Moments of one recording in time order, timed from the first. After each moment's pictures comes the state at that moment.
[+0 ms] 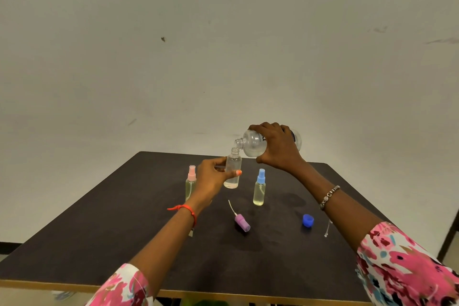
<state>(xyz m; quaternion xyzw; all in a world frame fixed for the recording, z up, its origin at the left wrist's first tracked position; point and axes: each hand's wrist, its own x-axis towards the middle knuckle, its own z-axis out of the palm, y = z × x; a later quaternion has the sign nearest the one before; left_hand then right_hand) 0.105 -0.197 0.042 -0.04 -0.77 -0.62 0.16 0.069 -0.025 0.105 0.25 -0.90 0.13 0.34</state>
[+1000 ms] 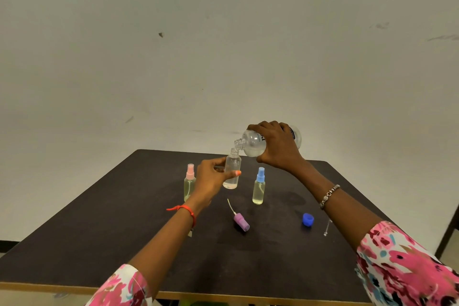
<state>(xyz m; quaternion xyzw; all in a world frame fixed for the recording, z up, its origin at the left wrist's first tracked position) 0.102 -0.195 0.037 -0.05 -0.76 -0.63 0.15 0.058 -0.021 0.099 0.27 -0.89 0.11 0.36</state>
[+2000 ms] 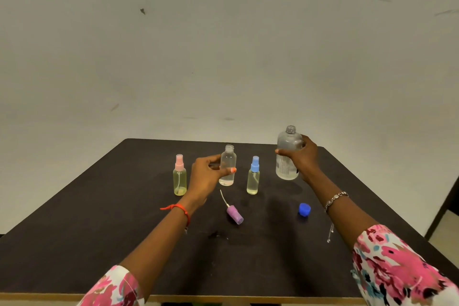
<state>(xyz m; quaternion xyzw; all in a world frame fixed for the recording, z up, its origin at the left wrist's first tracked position) 0.078 -0.184 0.012 -0.04 -0.76 -0.64 0.12 0.017 0.049 0.033 -0.03 -0.76 0.60 0.24</state>
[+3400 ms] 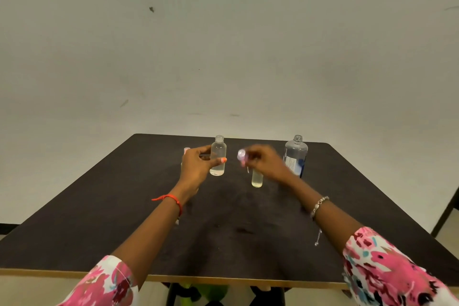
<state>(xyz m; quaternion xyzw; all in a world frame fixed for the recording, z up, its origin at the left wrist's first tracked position) 0.102 -0.212 0.025 -0.01 -0.76 -0.64 0.15 0.054 -0.027 0.026 0.27 -0.87 0.39 0.12</state>
